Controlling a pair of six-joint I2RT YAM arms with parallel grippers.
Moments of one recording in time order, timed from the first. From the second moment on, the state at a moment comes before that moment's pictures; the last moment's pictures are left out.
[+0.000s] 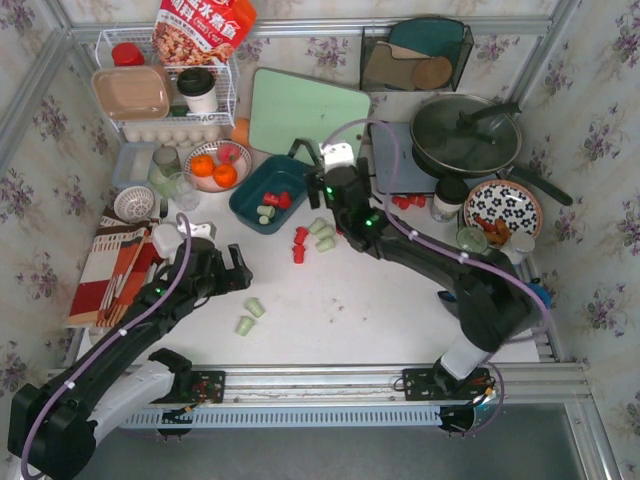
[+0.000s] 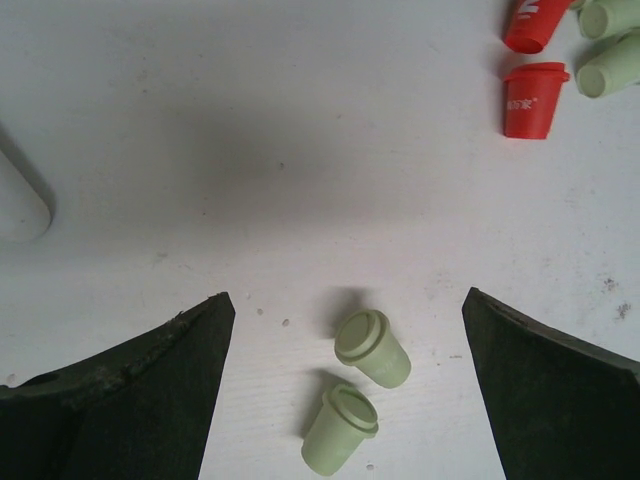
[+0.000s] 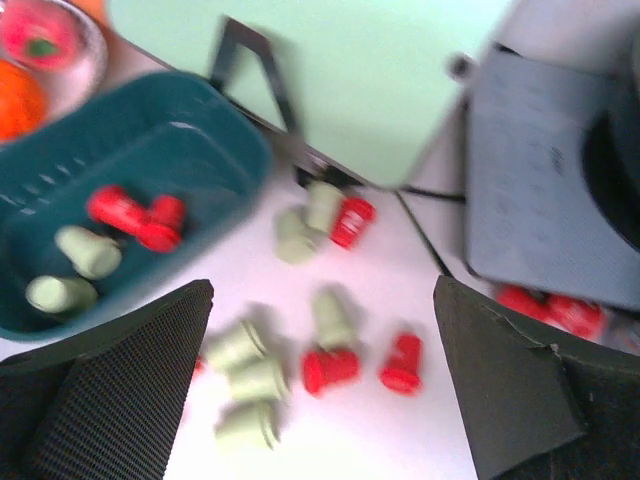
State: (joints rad) left arm -0.47 0.87 0.55 -0.41 -0.10 -0.52; right arm 0.73 1.69 1.24 0.16 0.51 0.07
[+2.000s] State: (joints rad) left arm -0.98 1.10 0.56 -0.72 -0.29 -0.66; right arm 0.73 0.85 0.24 0.41 0.52 0.12
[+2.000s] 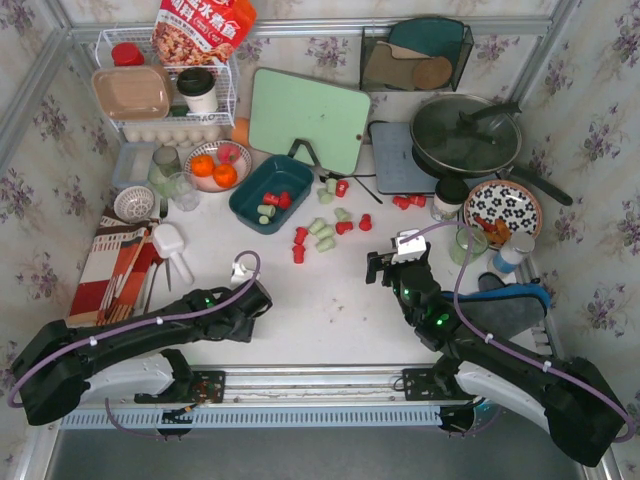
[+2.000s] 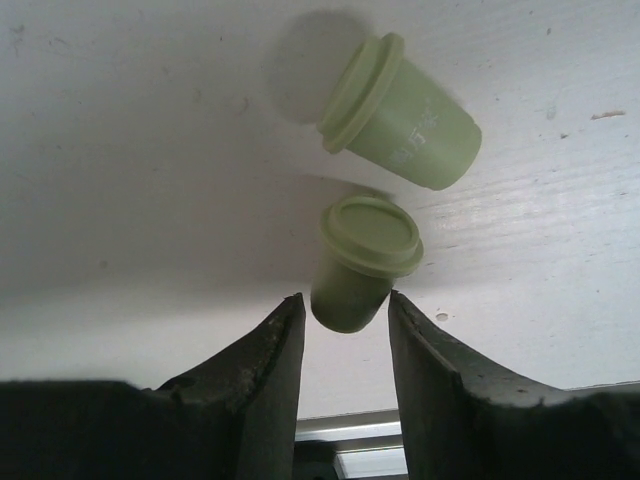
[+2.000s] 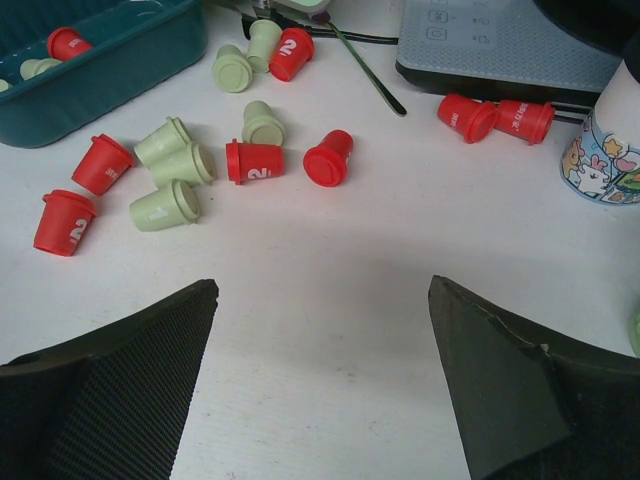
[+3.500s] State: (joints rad) left arm -0.87 1.14 0.89 -0.45 -0.49 -0.28; right arm 0.73 0.84 0.24 0.41 0.52 0.13
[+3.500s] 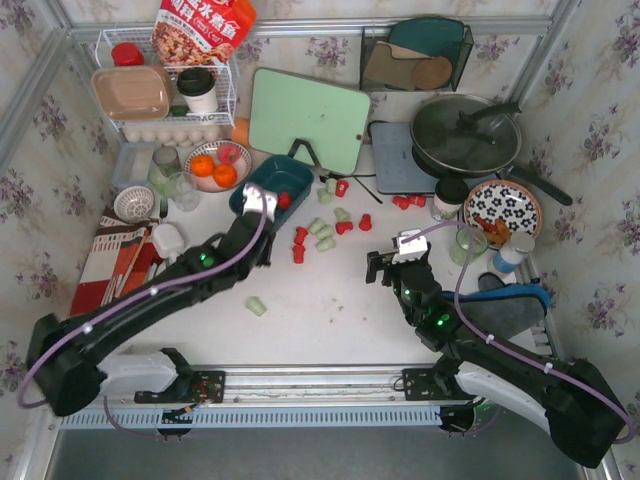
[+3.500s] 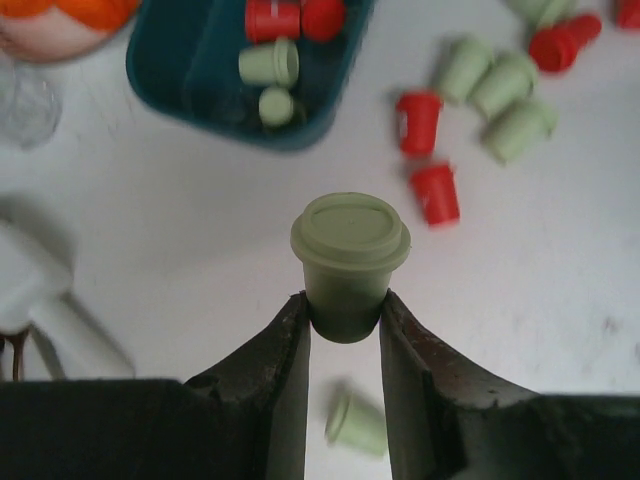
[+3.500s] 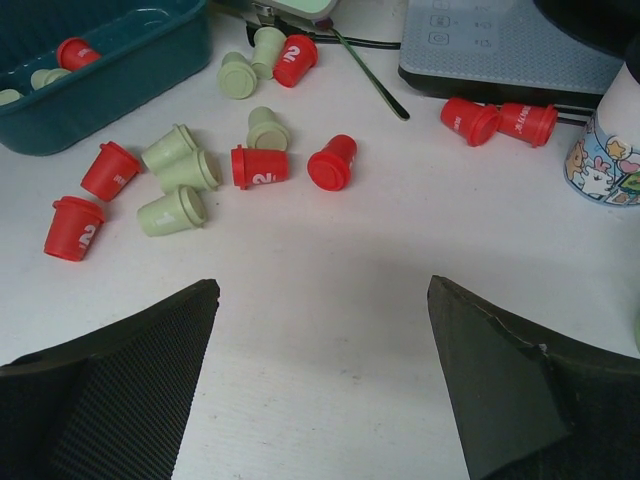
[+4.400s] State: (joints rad) left arm -0.42 1.99 1.57 -0.56 -0.17 -0.31; right arm 0.73 0.88 0.26 0.41 0.48 0.13
